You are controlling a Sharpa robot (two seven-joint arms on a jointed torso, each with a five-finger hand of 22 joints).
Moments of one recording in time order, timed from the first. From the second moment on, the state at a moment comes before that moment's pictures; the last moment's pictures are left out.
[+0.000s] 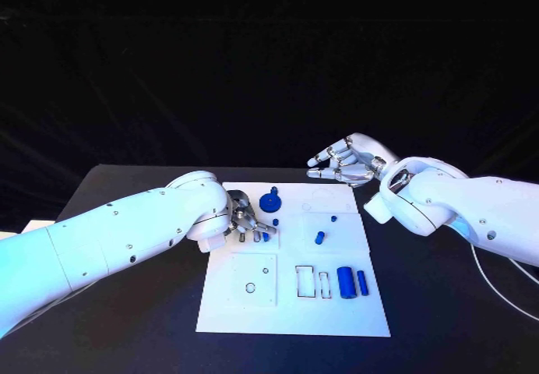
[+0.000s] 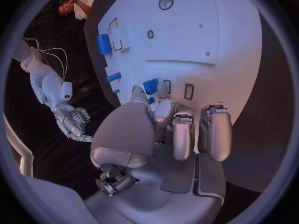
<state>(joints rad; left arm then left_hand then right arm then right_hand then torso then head) 1.31 -0.47 -0.03 1.30 -0.96 0.13 -0.67 1.19 0.06 -0.26 0.29 0.06 1.00 0.03 0.59 0.53 1.35 -0.04 1.21 1.15 1.47 -0.09 1.57 1.31 0.05 1.47 0.02 1.48 1.31 1.32 -0.97 -0.02 1.61 -0.84 -0.40 0.05 1.31 -0.05 0.09 0.10 0.21 1.07 0.12 0.09 0.09 1.27 0.04 0.92 1.05 1.47 -0.03 1.39 1.30 0.08 1.36 0.07 1.41 1.21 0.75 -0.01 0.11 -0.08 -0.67</state>
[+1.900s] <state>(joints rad) 1.31 -0.47 -0.02 1.31 -0.97 0.14 -0.66 1.33 -0.14 0.51 0.35 0.13 0.92 0.04 0.62 0.71 1.34 -0.04 1.19 1.14 1.47 -0.10 1.57 1.31 0.05 1.47 0.01 1.49 1.31 1.31 -0.97 -0.03 1.61 -0.84 -0.36 0.02 1.31 -0.04 0.06 0.12 0.19 1.08 0.12 0.10 0.09 1.27 0.04 0.92 1.05 1.46 -0.03 1.38 1.29 0.08 1.36 0.07 1.41 1.20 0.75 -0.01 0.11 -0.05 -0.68</state>
